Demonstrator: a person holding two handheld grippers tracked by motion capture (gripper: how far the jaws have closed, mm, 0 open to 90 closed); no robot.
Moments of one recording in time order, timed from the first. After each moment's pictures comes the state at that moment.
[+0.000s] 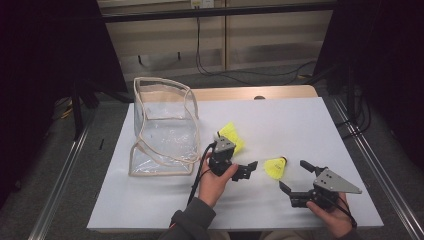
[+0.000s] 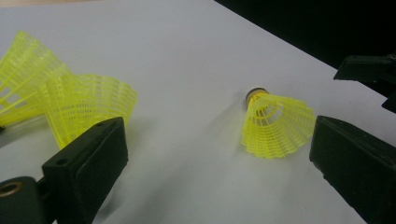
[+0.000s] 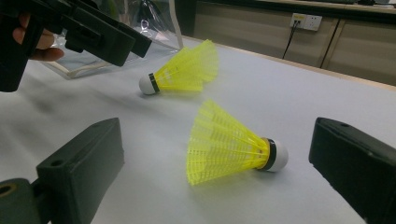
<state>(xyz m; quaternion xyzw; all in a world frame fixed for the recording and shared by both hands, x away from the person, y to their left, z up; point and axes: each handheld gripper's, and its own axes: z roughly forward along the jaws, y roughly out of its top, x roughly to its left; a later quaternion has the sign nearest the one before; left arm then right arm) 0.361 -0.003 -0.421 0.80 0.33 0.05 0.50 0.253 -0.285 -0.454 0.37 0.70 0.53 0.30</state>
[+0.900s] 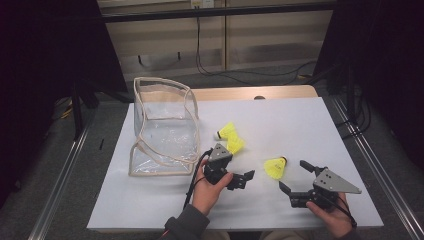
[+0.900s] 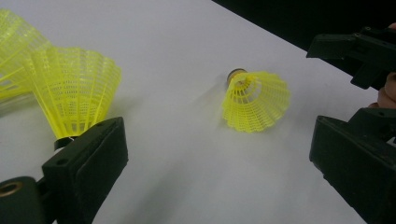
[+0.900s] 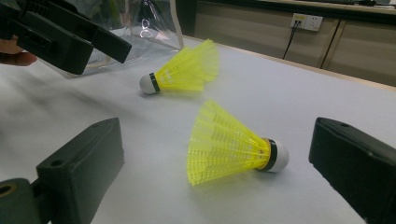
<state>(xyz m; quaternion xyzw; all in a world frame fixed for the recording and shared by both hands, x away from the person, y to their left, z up) 0.344 0.013 -0.425 0.80 0.31 0.03 0.51 0.253 -0.284 -0.453 0.37 0.70 0.53 0.30</state>
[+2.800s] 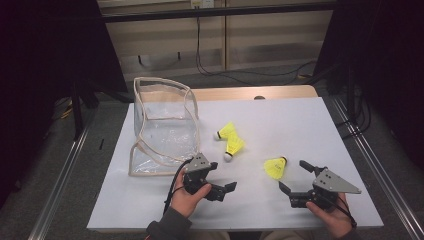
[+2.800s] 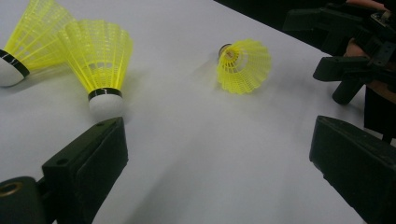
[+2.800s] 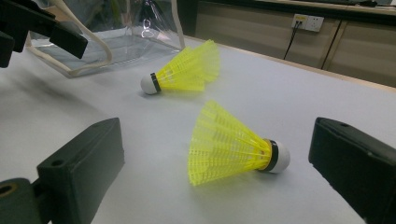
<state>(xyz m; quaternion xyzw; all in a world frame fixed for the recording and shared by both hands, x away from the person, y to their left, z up) 0.326 0.068 -0.426 0.81 0.27 0.02 0.52 0.253 -0.284 -0.453 0.37 0.70 0.53 0.30</state>
